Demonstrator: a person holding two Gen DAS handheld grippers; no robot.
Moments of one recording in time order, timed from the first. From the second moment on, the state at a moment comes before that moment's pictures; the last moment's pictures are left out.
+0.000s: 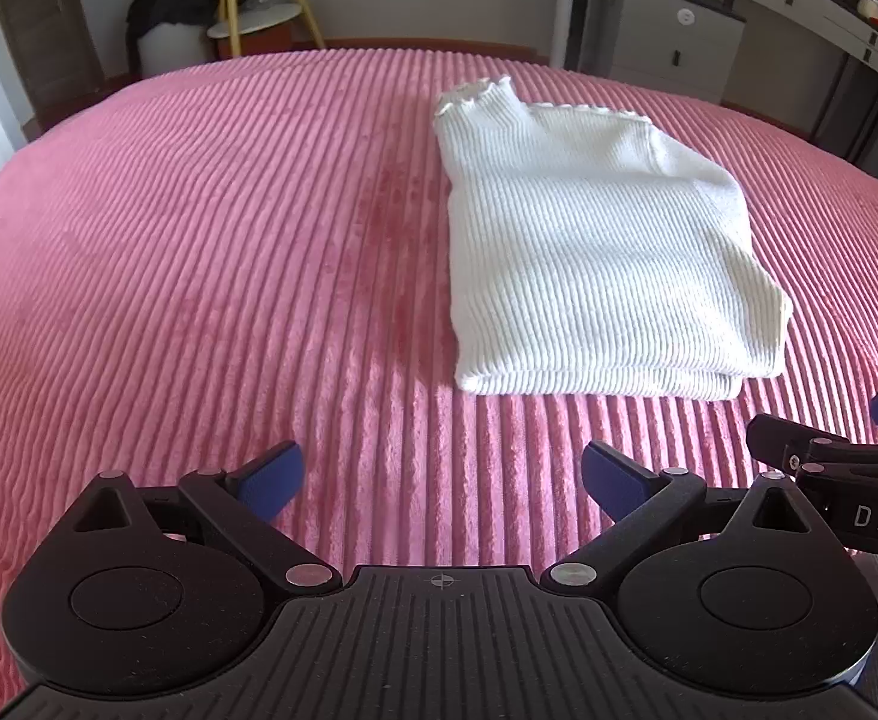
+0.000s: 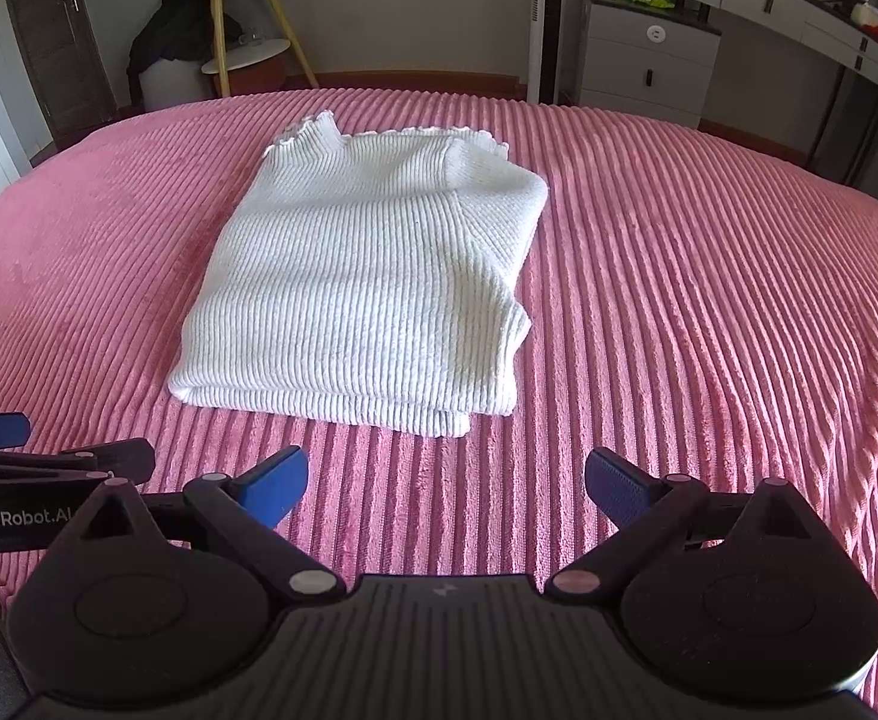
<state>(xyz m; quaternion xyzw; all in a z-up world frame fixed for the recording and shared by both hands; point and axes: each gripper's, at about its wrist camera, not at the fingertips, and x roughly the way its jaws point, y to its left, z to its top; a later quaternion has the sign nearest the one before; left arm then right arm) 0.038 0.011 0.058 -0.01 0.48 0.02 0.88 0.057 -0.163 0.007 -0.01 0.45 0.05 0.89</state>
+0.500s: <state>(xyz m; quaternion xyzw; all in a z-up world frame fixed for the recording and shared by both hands) 0.036 0.010 0.062 -0.01 0.48 0.02 0.88 0.055 -0.168 0.011 -0.01 0.44 0.06 0.90</state>
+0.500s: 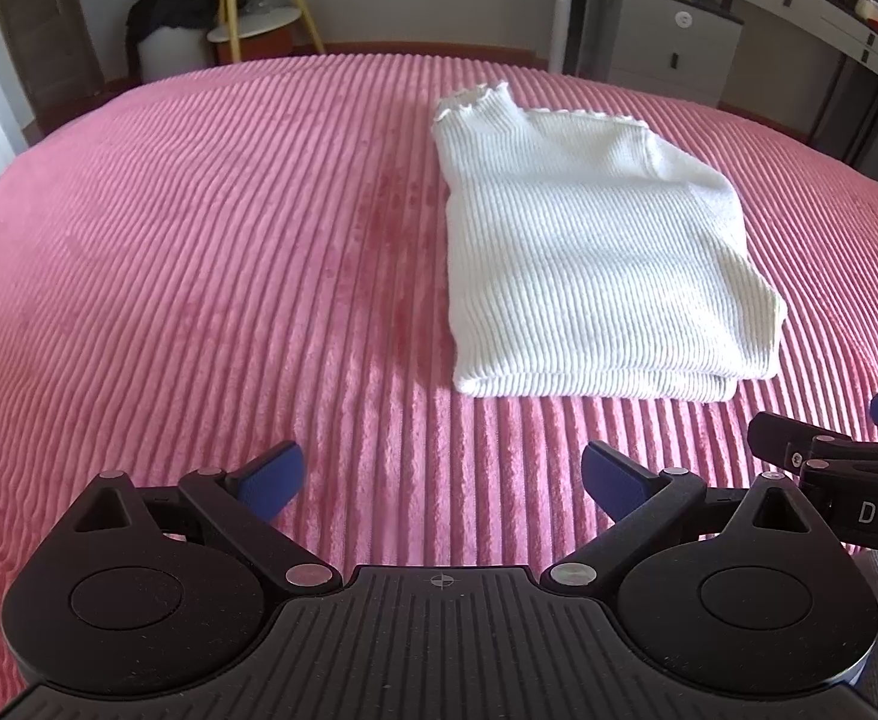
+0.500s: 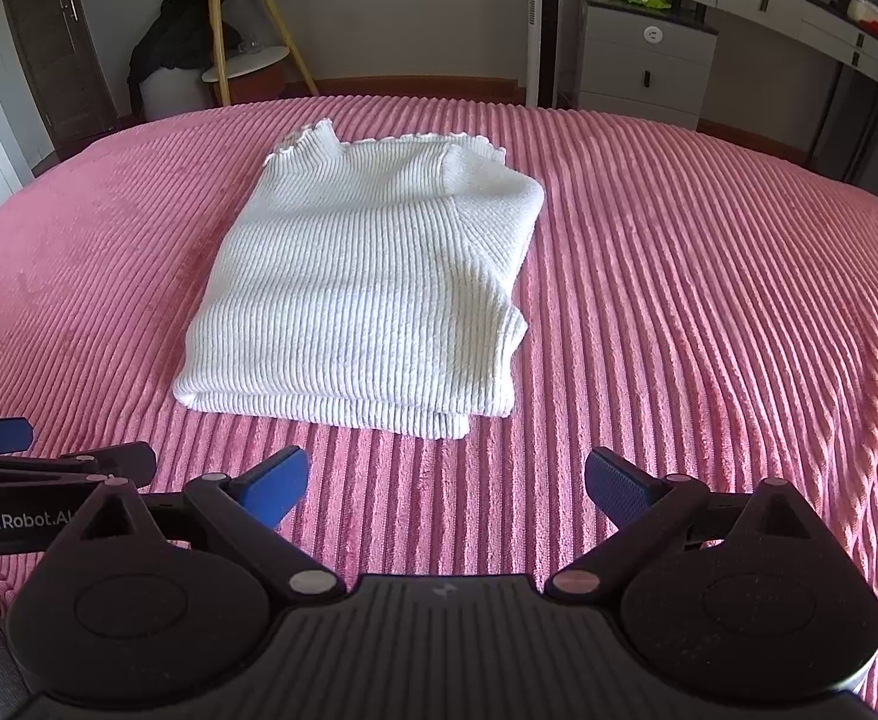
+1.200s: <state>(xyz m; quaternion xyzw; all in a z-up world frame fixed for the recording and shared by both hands) 0.037 0.006 0.067 0.01 0.47 0.02 0.88 0.055 -0.168 0.014 0.00 0.44 0.06 0.90</state>
